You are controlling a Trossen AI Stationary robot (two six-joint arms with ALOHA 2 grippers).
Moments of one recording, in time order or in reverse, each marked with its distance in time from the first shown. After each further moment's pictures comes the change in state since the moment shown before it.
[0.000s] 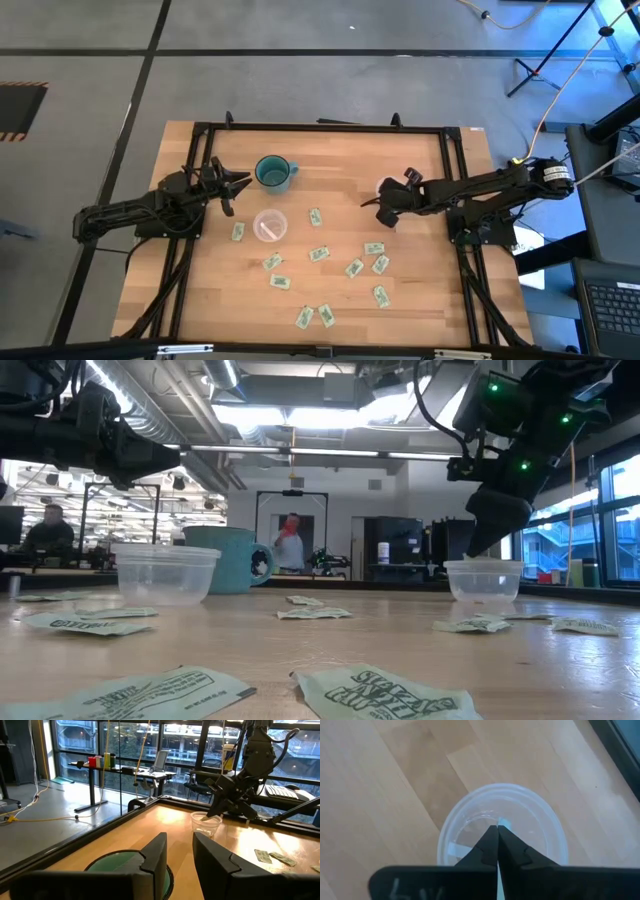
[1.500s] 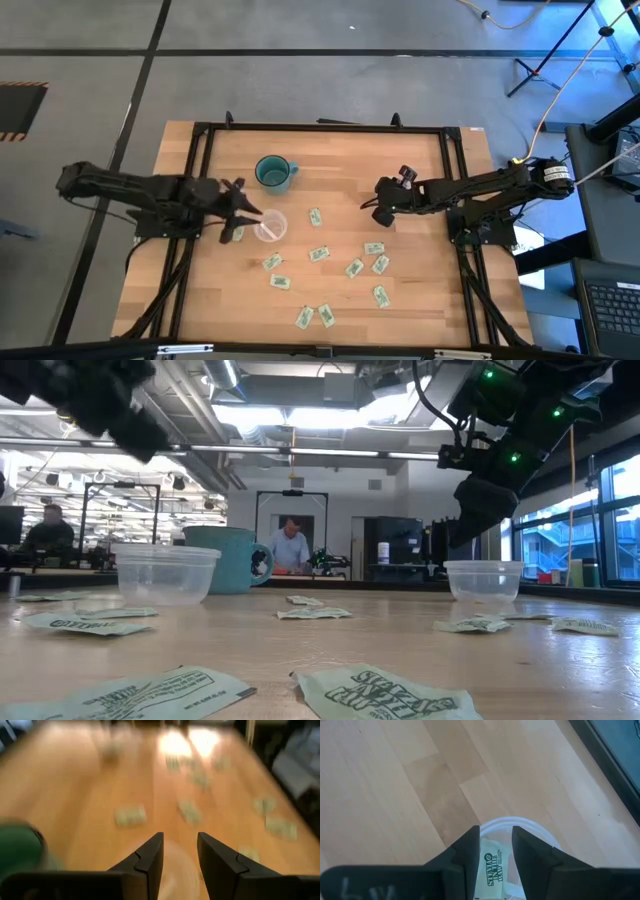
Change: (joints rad) left arm -0.357 0.618 0.411 -0.343 0.144 -0.001; right arm 0.000 -0.002 0.016 0.093 0.003 -0.086
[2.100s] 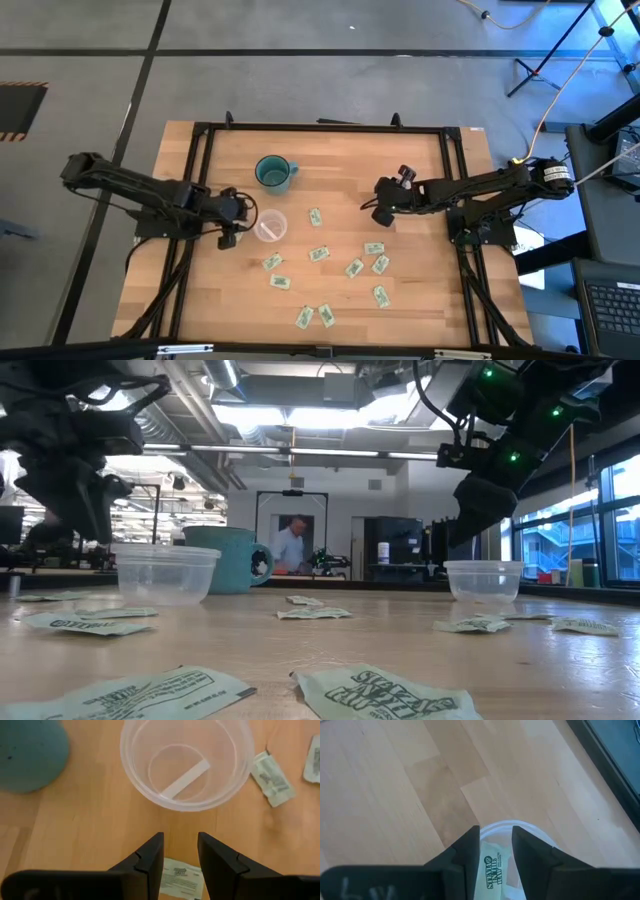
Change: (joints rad) left arm -0.081 0.190 0.012 -0.338 -0.119 -0.192; right arm 0.000 0.000 0.001 0.012 0.000 -0.022
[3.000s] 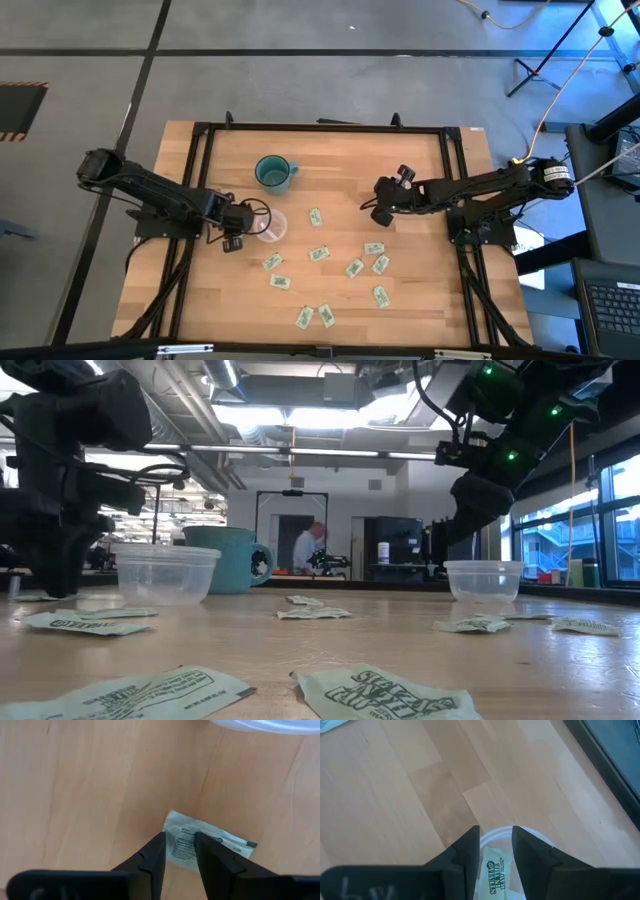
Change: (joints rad) left arm 0.002 0.367 0.004 -0.032 0.026 -0.149; right arm 0.000 0.000 0.000 0.023 -0.001 0.002
